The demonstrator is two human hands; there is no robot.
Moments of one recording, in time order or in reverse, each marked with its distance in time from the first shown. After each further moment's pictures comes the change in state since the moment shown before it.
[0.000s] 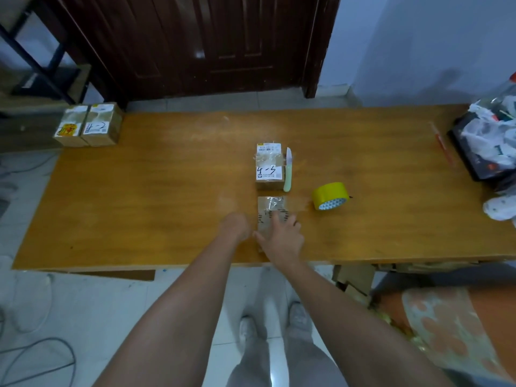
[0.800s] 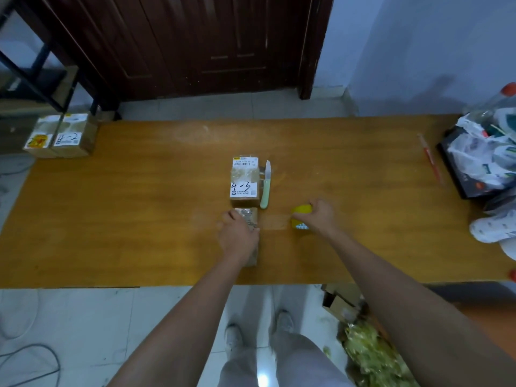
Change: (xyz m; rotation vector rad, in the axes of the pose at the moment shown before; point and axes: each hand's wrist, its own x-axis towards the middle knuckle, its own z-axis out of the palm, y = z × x) left_hand 0.031 0.086 0.025 -0.255 0.374 -0.174; right_hand 0.145 0.135 -0.078 0.343 -0.101 -0.051
